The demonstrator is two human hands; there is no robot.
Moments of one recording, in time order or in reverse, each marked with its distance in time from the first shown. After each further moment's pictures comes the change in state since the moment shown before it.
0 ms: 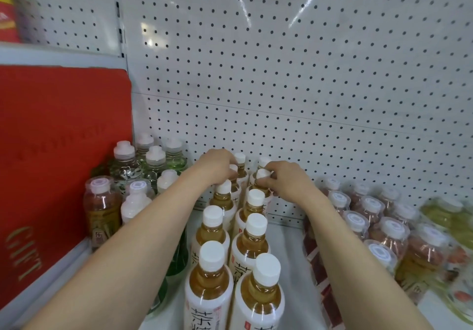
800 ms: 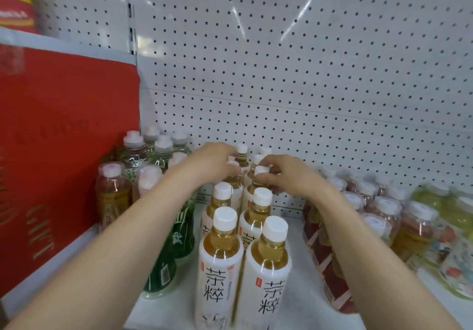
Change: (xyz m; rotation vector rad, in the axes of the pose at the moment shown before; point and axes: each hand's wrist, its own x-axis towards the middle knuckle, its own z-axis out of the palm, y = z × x) left_hand -0.079 -0.009 -0.005 -0.096 0.102 0.163; right_hand -0.055 -0.017 -0.004 0.040 -0.051 -0.079
